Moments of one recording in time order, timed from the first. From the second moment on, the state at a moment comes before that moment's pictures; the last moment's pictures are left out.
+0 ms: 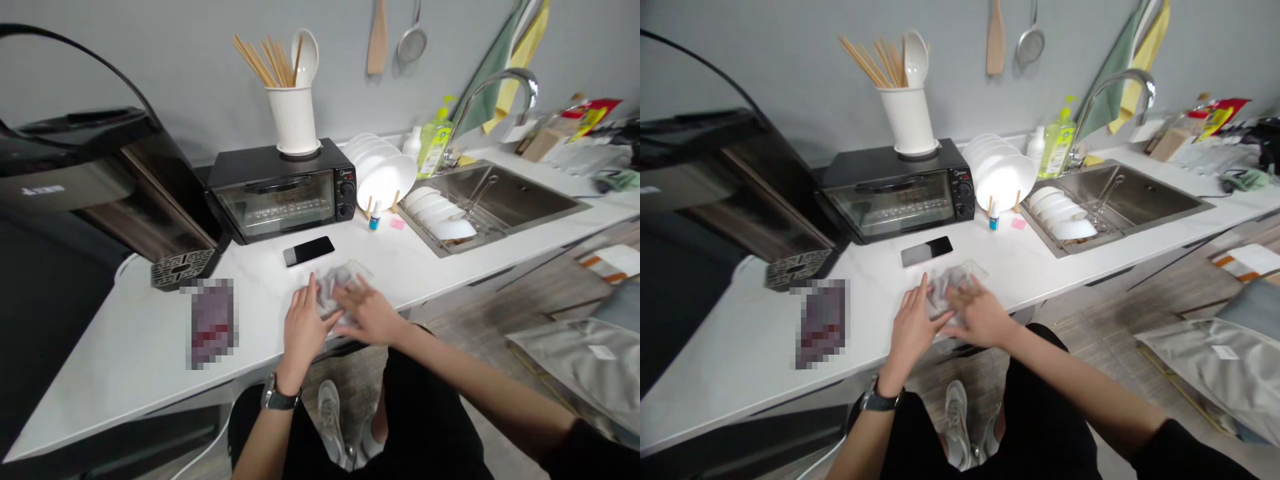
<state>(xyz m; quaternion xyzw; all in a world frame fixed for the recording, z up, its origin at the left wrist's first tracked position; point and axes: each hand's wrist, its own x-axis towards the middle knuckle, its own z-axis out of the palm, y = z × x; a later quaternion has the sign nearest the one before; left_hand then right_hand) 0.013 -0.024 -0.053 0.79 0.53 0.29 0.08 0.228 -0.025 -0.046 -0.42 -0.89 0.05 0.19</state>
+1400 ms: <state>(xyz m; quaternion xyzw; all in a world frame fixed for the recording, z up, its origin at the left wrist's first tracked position) 0.015 -0.027 -0.051 0.78 0.52 0.30 0.14 0.231 -0.029 -0.042 -0.36 -0.91 0.09 0.19</state>
